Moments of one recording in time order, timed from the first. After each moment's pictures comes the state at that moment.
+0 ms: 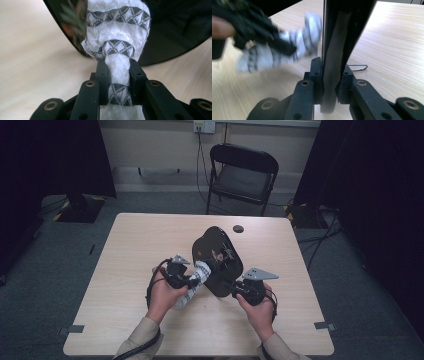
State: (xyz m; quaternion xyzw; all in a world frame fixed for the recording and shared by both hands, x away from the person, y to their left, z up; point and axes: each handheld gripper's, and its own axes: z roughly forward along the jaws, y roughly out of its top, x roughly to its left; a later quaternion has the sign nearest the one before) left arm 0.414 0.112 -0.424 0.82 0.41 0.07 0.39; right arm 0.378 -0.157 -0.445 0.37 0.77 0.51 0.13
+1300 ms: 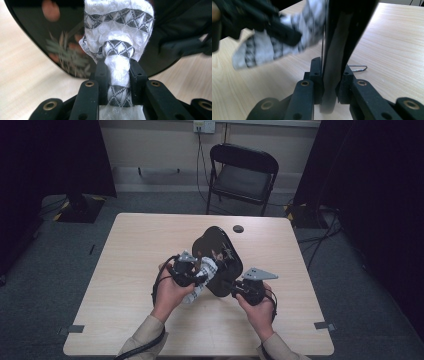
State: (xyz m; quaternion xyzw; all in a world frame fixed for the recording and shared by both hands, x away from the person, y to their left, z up) left arm 0.412 0.091 -0.424 0.83 0.38 0.08 0.40; right arm 0.379 -0.156 -0.444 0.37 0.77 0.50 0.14
